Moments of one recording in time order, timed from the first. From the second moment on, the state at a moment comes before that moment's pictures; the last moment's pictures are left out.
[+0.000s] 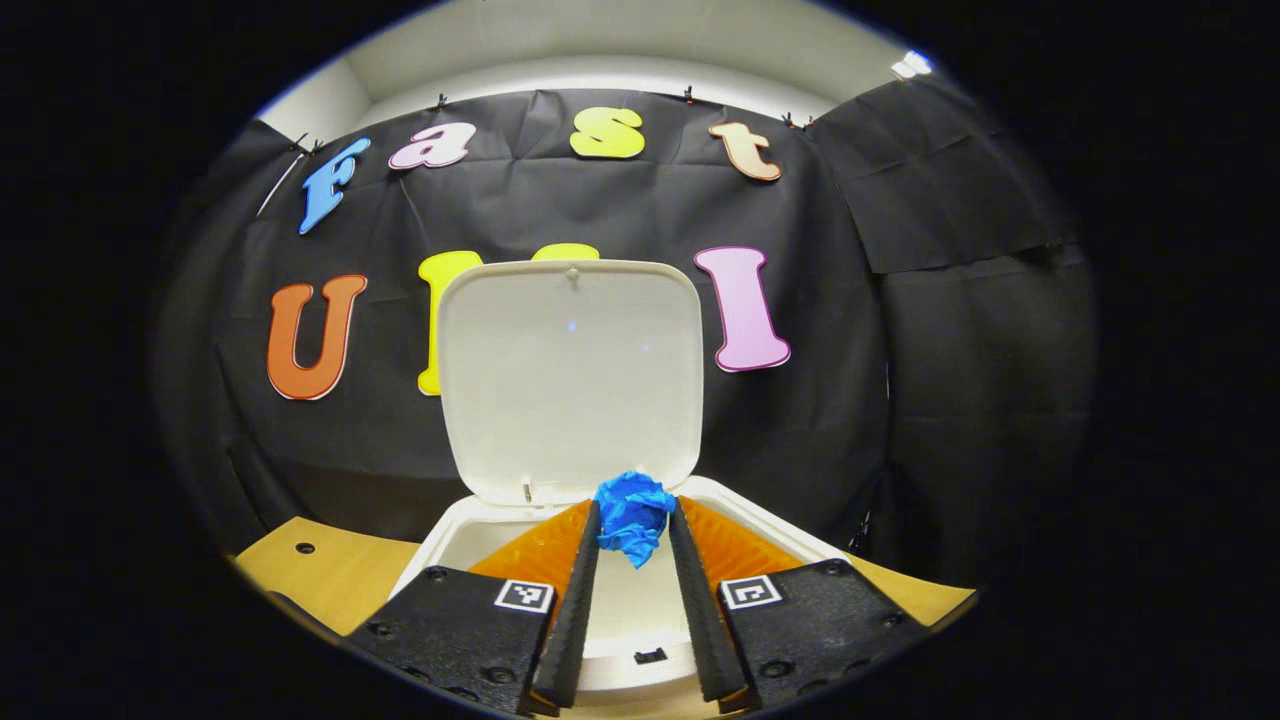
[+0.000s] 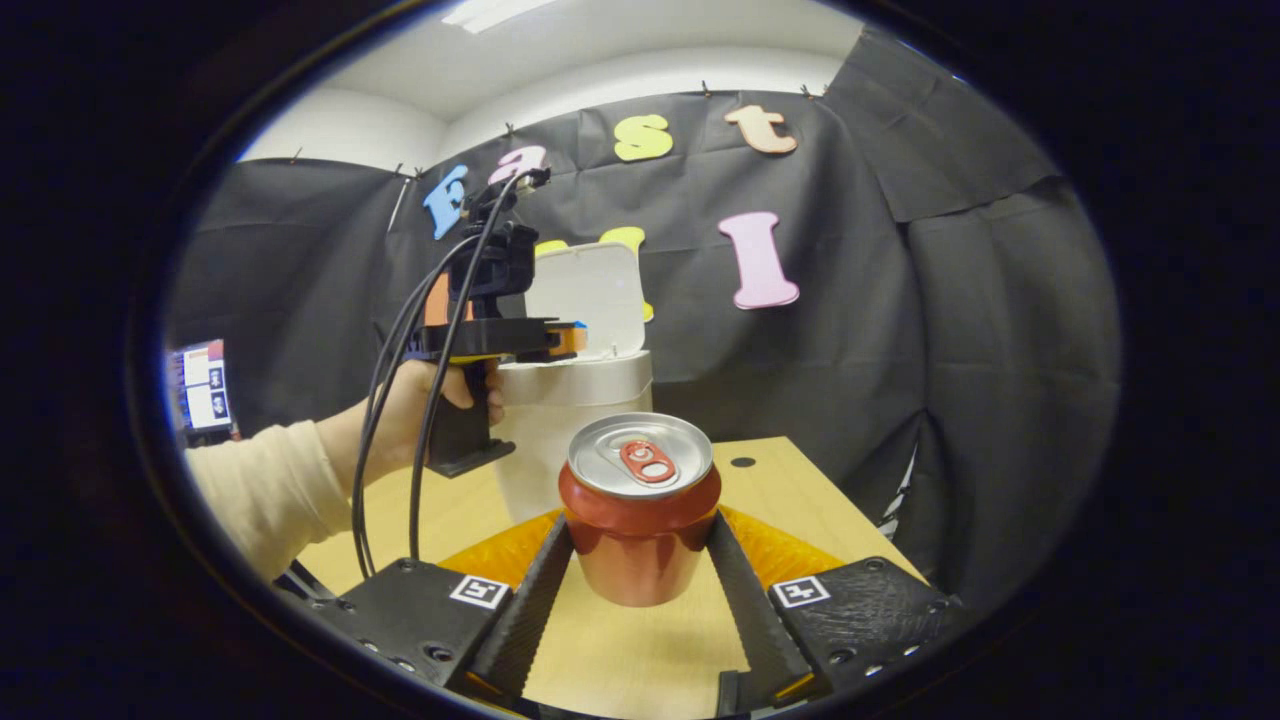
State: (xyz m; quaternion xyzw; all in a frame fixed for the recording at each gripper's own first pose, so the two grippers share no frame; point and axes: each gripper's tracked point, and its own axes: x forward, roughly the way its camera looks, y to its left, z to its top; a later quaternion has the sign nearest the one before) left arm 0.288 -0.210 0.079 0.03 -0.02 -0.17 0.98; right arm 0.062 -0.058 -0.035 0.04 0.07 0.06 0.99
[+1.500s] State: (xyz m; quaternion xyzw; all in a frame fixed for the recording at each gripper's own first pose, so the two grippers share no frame) left arm 0.077 0.001 -0.006 0.01 -0.02 0.01 1.00; right arm 0.043 0.001 -0.036 -0.01 0.09 0.06 0.99
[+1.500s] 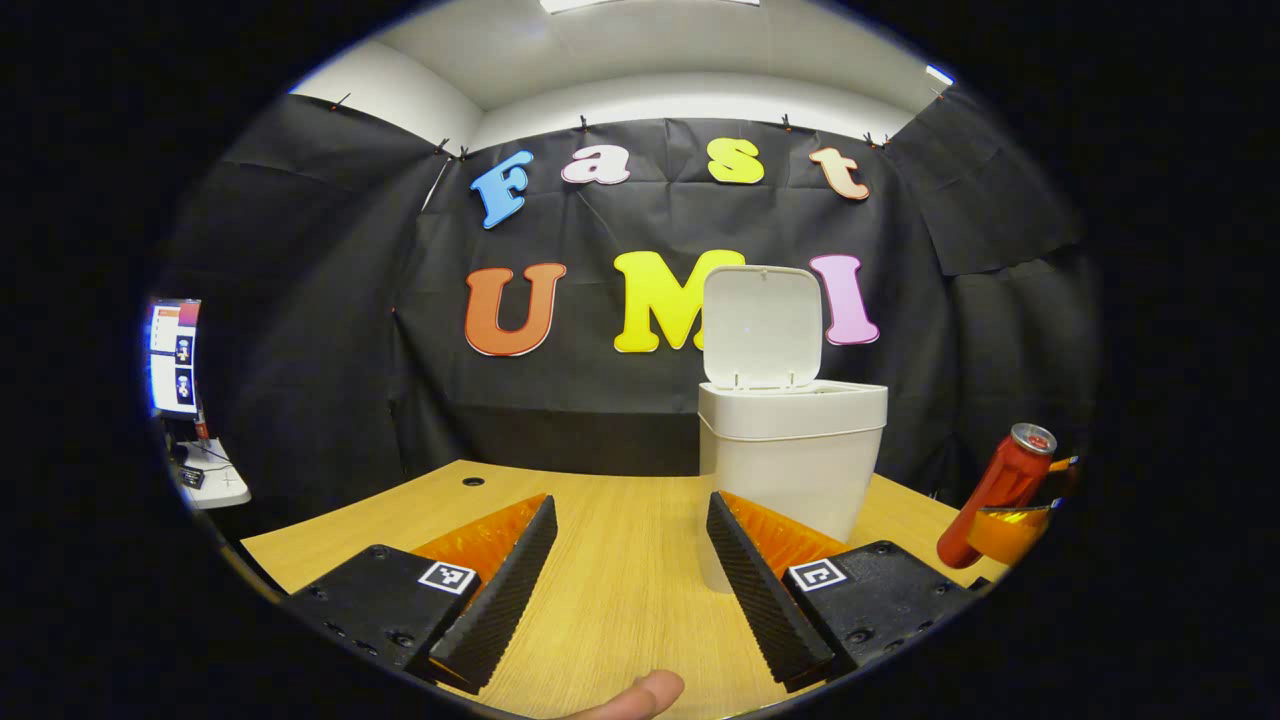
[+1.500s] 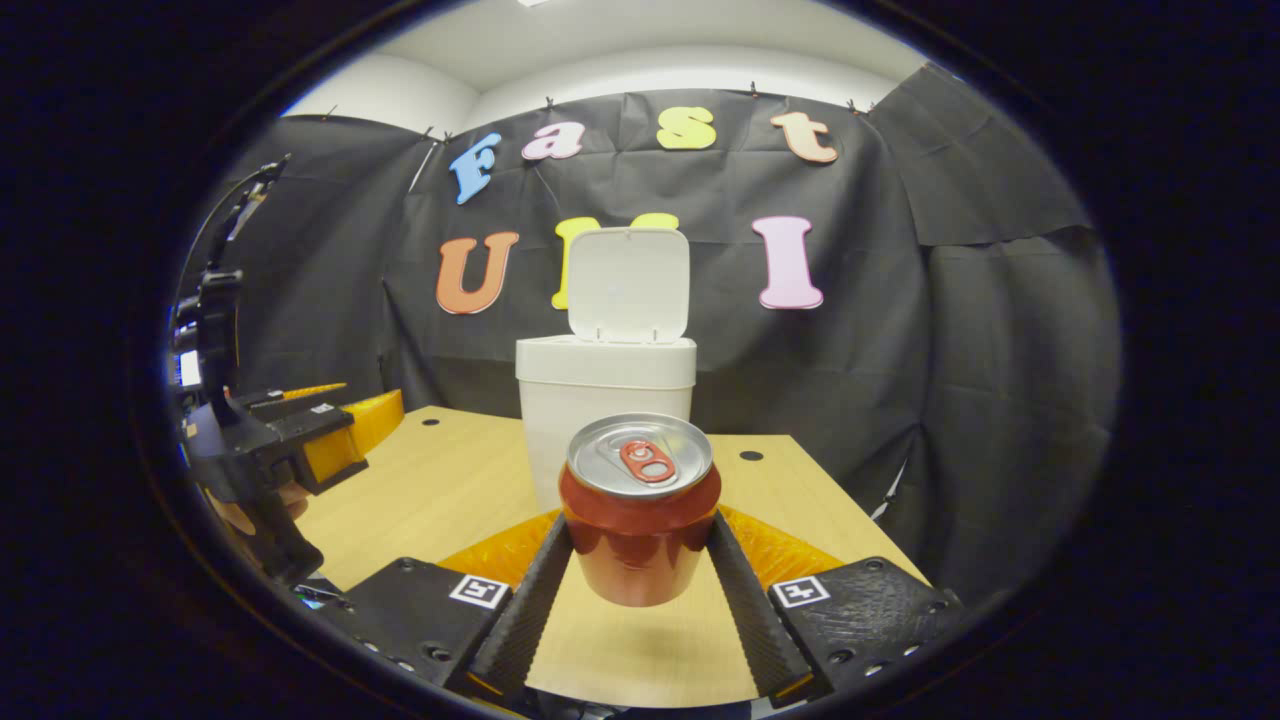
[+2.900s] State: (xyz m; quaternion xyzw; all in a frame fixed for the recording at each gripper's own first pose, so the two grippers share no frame) left arm 0.051 0.031 -0.028 0.01 0.01 0.00 1.00; right arm 0.208 0.051 0.147 -0.03 0.06 0.00 1.00
